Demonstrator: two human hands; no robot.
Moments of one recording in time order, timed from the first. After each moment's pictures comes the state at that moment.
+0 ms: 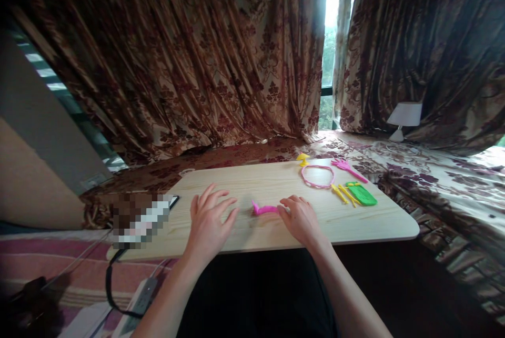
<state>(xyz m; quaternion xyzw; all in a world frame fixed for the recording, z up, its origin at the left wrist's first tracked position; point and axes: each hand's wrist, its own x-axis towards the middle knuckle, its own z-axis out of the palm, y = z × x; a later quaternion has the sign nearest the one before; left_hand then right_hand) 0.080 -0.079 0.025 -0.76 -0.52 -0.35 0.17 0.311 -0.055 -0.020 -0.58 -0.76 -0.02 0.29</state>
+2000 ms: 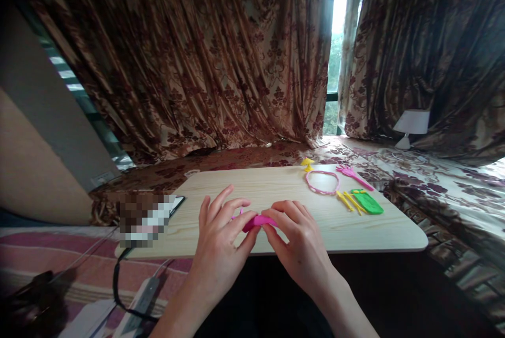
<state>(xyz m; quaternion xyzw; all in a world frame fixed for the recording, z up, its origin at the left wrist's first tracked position) 0.114 -0.142 0.068 -0.79 -0.44 -0.41 0.14 0.280 -0.139 0.052 -0.40 -0.78 0.01 0.48</state>
